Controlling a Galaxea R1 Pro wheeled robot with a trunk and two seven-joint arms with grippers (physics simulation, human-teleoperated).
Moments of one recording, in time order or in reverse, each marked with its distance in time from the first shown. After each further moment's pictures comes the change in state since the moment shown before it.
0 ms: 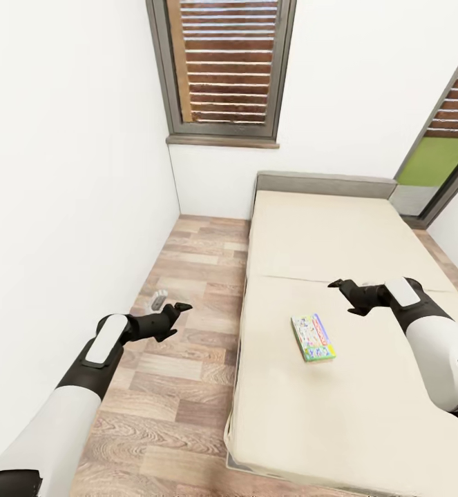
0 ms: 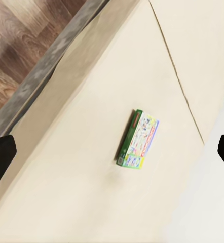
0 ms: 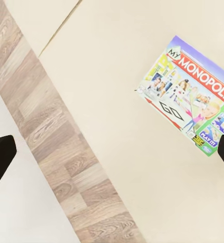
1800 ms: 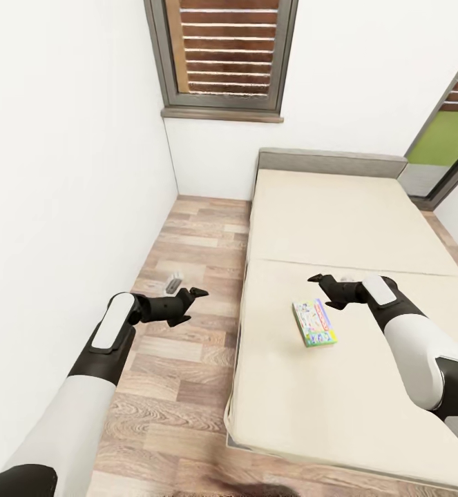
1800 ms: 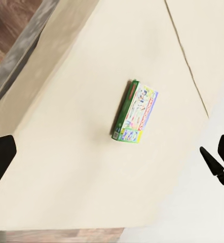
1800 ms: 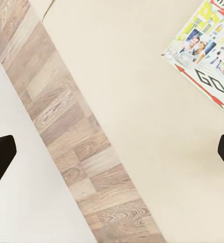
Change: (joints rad) left arm -0.039 -0.080 -0.013 -0.177 0.126 0.116 0.253; right arm -0.003 0.089 0.008 0.001 0.001 -0.050 0.068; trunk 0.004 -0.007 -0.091
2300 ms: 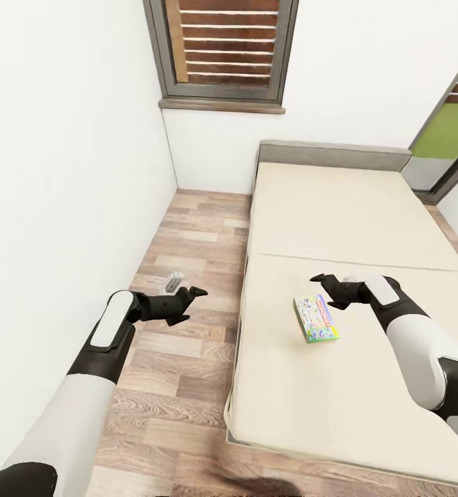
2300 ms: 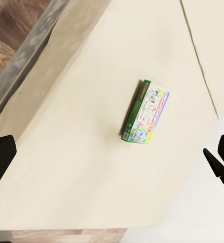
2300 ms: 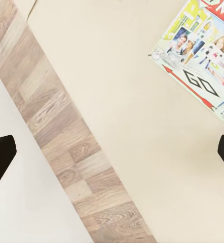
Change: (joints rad) left arm -0.007 0.001 -0.003 -0.011 0.023 0.004 0.045; right arm 0.000 -0.009 -0.008 0.001 -0.001 -0.002 0.000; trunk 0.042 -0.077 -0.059
